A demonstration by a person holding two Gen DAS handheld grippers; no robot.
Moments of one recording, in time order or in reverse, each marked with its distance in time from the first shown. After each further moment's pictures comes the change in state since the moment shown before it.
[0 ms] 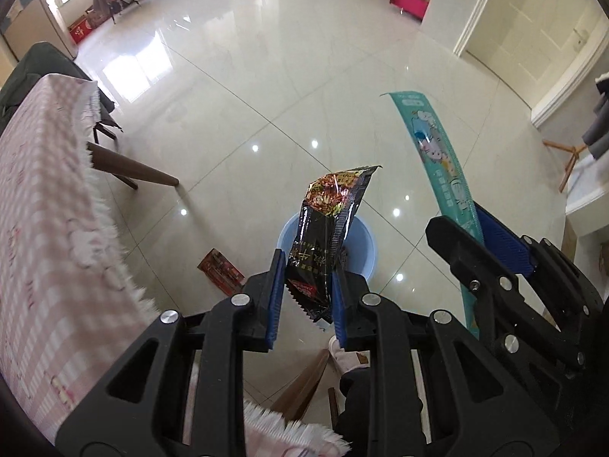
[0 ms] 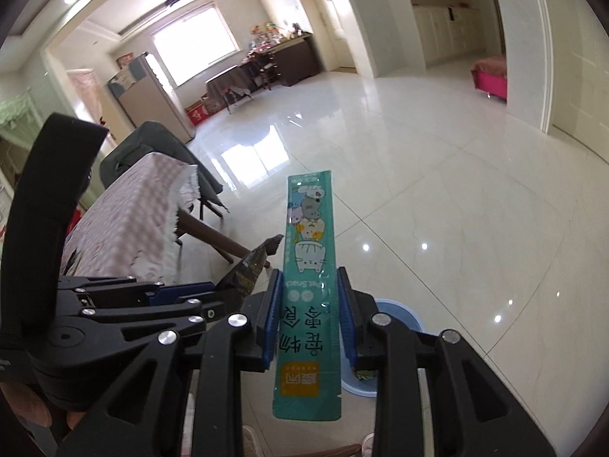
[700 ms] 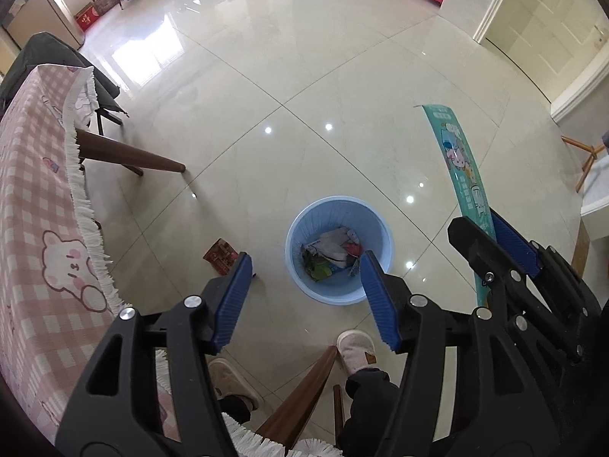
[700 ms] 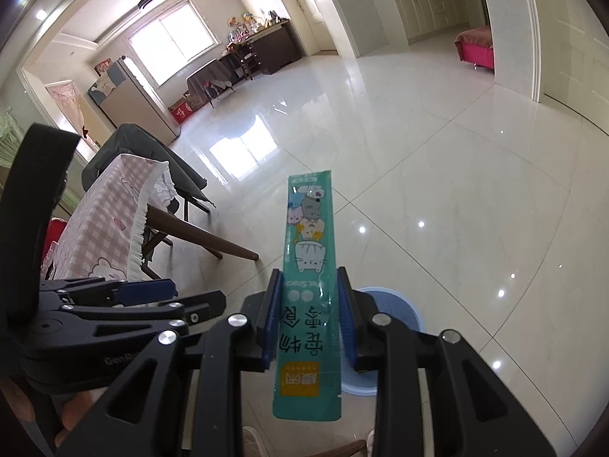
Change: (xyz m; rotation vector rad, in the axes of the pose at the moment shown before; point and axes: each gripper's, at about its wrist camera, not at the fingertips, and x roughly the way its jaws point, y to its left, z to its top) left arm 0.041 -0.001 0.015 -0.028 0.063 0.058; right arm 0.047 -0.035 -0.001 0.077 0.053 -0.014
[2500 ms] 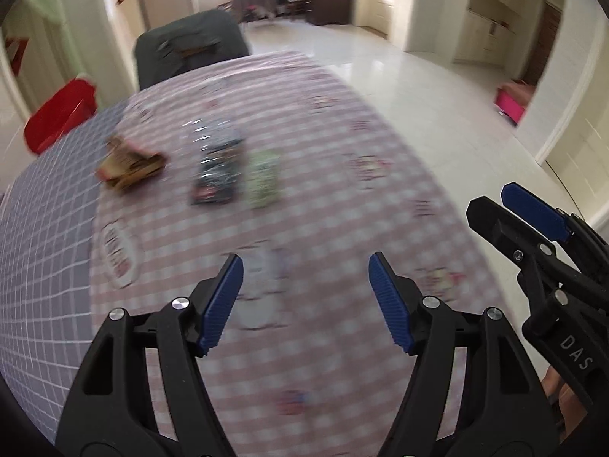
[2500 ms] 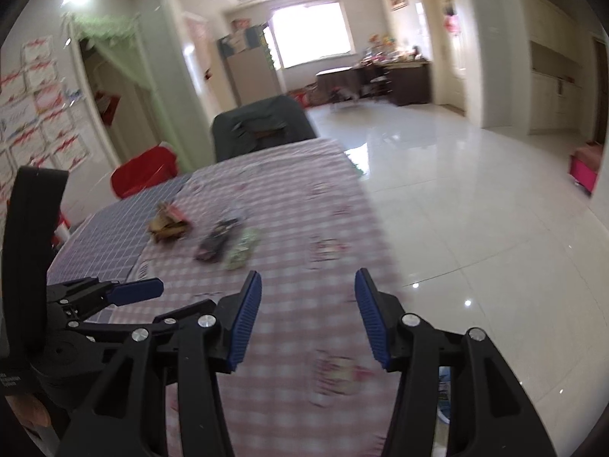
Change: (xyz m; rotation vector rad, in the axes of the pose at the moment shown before) left arm -0.189 0.311 -0.193 -0.368 -0.303 0.157; right arm -0.082 0.366 -0.050 -0.457 -0.056 0.234
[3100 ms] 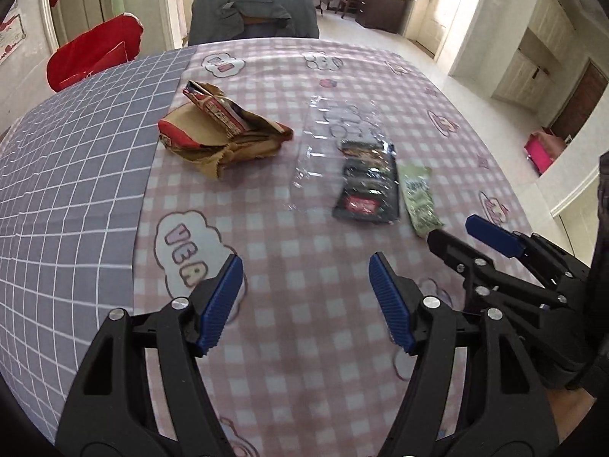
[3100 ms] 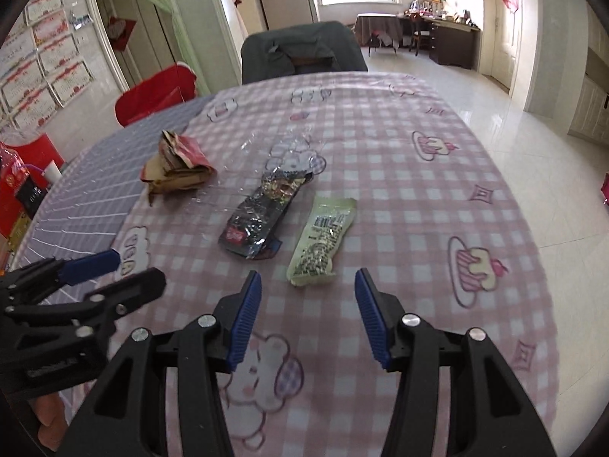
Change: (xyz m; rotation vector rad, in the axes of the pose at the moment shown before) left arm 0.055 0.130 0.007 -0.199 0.014 0.007; right arm 0.163 0.090 0.017 -0.132 0.260 0.023
